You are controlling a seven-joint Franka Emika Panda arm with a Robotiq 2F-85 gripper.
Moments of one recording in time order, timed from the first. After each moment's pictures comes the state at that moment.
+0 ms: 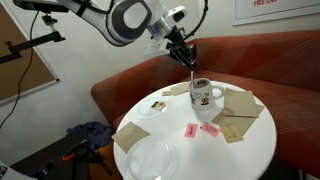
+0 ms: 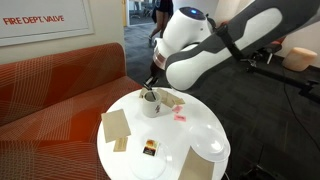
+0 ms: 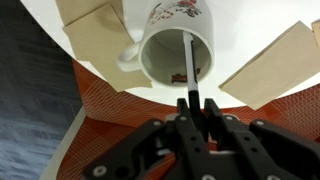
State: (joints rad) arm -0.02 0.39 -0.04 -2.08 -0.14 2.93 -0.11
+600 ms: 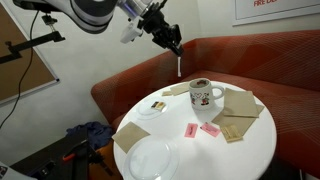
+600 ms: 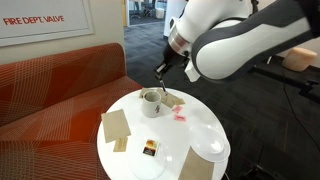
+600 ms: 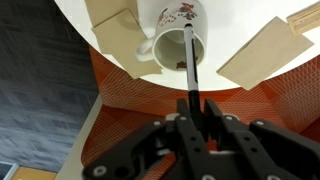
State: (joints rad) arm 0.05 0.13 -0.11 -2.26 -0.20 2.90 -0.01
